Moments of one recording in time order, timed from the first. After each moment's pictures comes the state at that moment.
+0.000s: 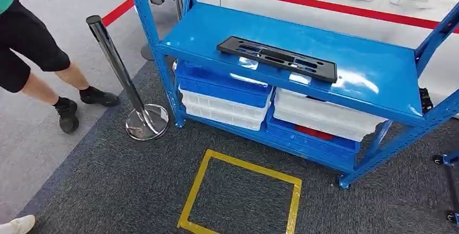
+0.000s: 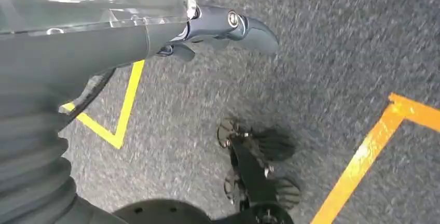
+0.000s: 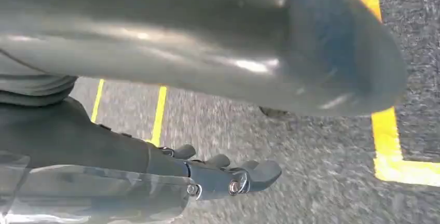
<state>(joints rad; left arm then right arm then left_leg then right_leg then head) -0.09 -0.02 1.25 -0.22 -1.14 -0.04 -0.21 -0.10 0.11 -1.42 -0.20 1.01 0.01 0.05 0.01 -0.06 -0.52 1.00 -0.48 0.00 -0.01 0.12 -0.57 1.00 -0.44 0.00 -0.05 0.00</state>
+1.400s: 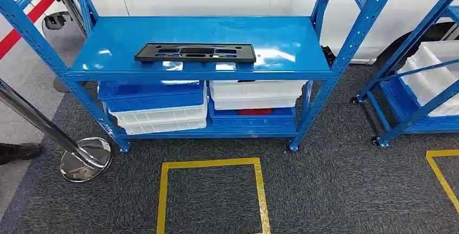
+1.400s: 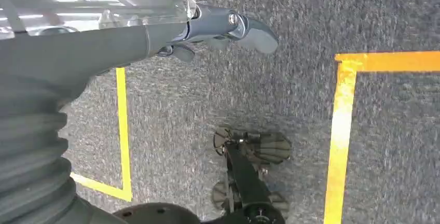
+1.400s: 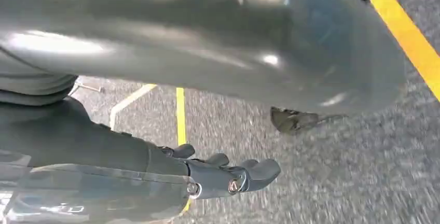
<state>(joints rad) -0.09 -0.02 1.25 -0.22 -1.13 -0.05 -0.22 -0.10 0.10 -1.39 -0.20 1.06 0.03 0.09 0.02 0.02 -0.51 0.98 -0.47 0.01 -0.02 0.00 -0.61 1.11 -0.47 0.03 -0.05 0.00</state>
